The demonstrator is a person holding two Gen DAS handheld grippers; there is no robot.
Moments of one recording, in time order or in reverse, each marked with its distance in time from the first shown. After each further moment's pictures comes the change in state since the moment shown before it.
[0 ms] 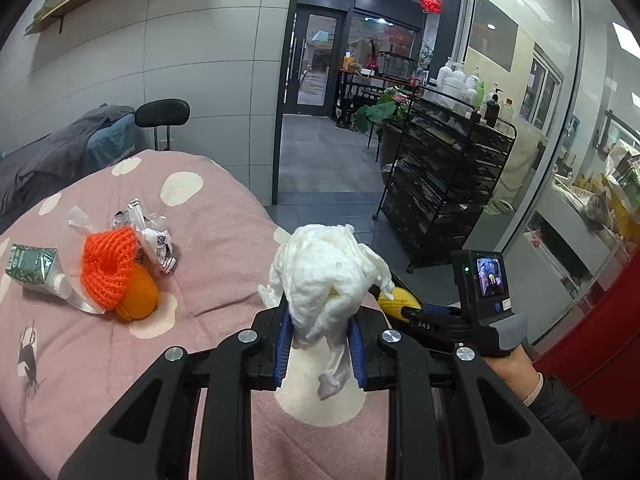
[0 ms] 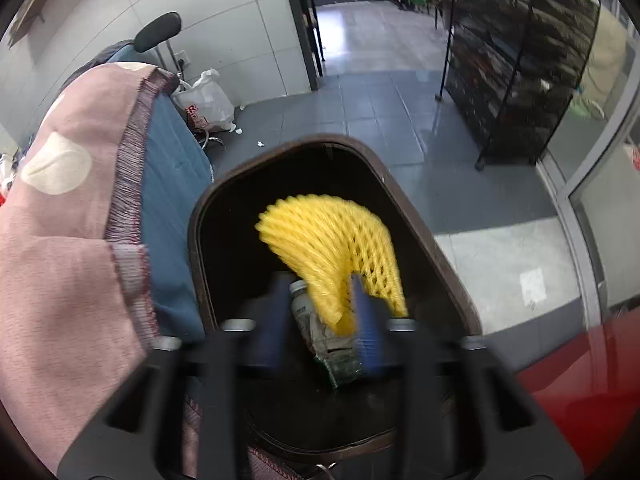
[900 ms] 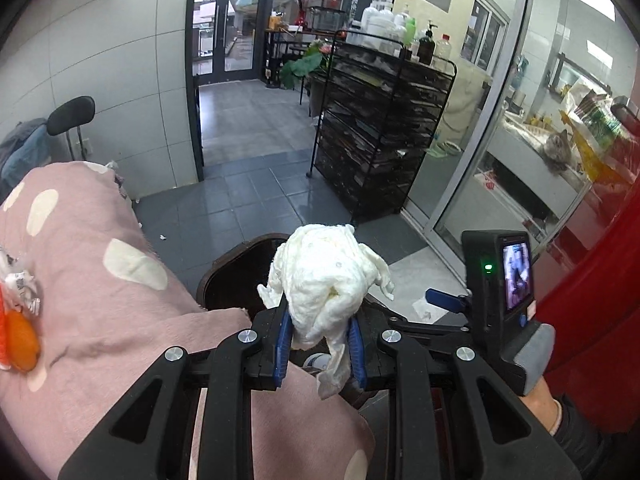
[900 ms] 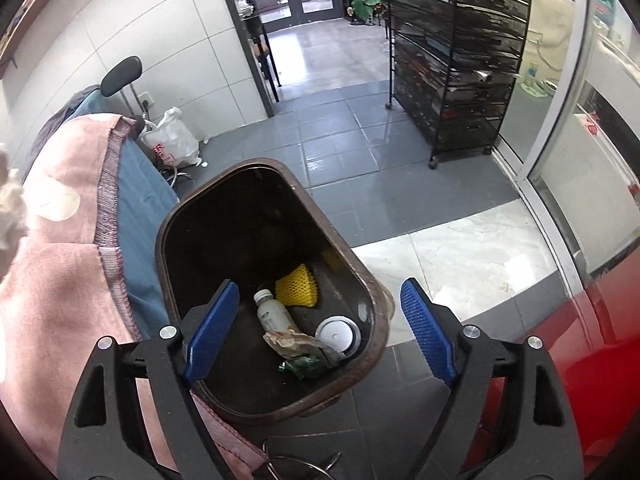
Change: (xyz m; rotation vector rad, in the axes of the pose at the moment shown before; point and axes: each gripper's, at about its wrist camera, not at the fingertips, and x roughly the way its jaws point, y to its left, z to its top) left arm 0.091 -0.103 0.009 0.166 0.170 -0.183; right arm -0.058 -0.055 -0.026 0.124 -0.092 -0.083
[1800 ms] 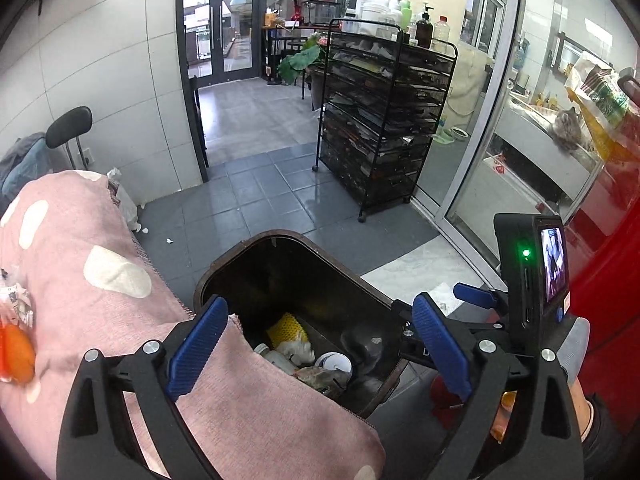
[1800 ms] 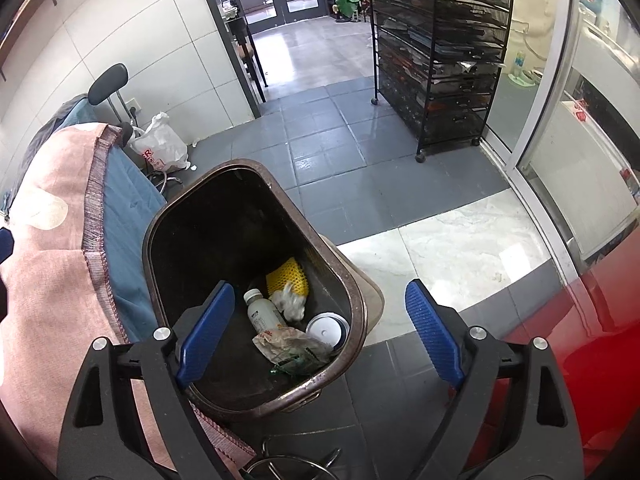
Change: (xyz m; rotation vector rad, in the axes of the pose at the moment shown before) left arm 0.013 -0.009 -0.005 0.043 0.008 0.044; right arm -0.003 -0.015 -0.002 0.041 0.005 -0.021
